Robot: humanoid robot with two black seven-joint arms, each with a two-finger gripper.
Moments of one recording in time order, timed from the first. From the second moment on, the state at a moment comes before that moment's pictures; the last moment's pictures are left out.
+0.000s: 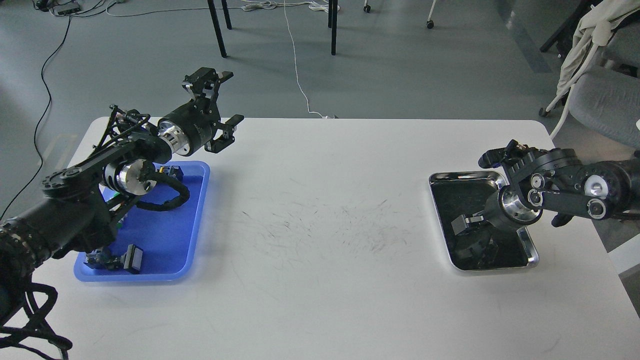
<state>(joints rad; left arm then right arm) -0.89 0.33 -0.47 -0.72 0.13 -0.28 -0.17 1.37 -0.46 -0.69 1.02 -0.83 0.49 -0.07</state>
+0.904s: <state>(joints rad) -0.89 0.33 -0.47 -0.72 0.14 -0.27 -0.17 1.37 -0.45 -0.69 1.00 -0.83 0.48 -0.06</state>
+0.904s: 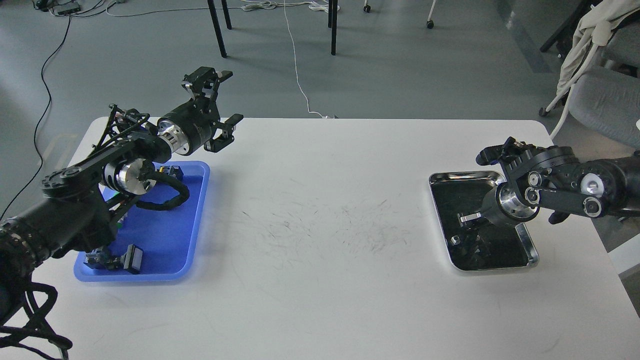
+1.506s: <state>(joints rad) -0.89 0.33 -0.47 -0.71 0.14 -0.27 -0.17 1.52 -0.44 -0.67 1.03 -0.78 0.48 -0.06</state>
